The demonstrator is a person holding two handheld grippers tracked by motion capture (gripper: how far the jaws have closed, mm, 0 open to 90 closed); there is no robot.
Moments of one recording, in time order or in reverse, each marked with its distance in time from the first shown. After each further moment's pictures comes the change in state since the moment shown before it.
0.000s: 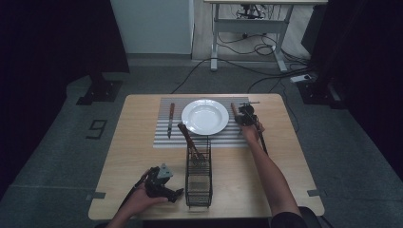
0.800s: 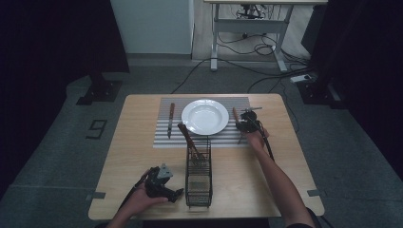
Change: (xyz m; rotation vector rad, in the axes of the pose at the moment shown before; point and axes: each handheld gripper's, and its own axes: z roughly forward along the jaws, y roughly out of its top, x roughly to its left) left arm 0.000 0.000 0.000 0.000 0.000 0.000; right arm 0.003 -0.023 -0.027 0.033 0.003 -0.091
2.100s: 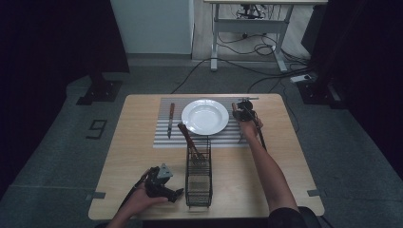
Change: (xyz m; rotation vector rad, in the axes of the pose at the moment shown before) left arm 0.000 0.000 0.000 0.000 0.000 0.000; right arm -0.002 0.040 0.028 -0.072 0.012 0.077
